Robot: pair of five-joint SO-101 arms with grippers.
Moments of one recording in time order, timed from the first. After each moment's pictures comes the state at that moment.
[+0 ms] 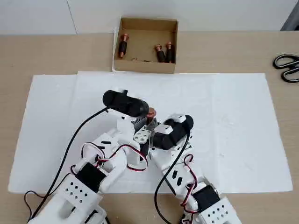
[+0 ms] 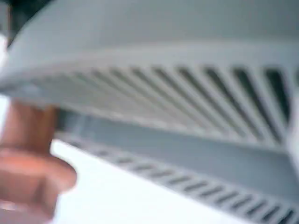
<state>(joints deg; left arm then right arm) 31.5 -57.9 66.5 34.1 20.5 -34.3 -91.4 93.9 22.1 -4.7</state>
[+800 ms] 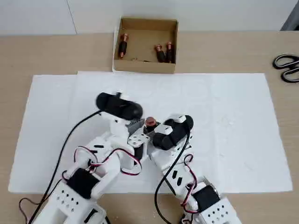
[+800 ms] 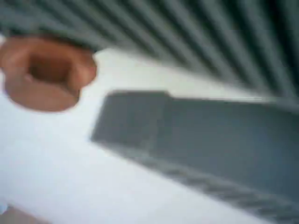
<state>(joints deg) 30.7 -66.1 65.0 43.8 20.5 -34.4 -91.4 93.9 22.1 -4.7</state>
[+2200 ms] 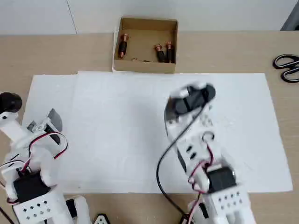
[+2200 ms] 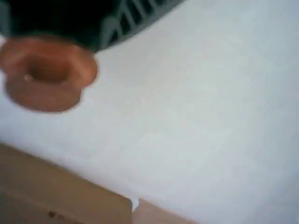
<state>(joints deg) -25.9 -68.0 51.4 66.7 20.4 -21.3 -65.8 58.4 39.1 0.6</state>
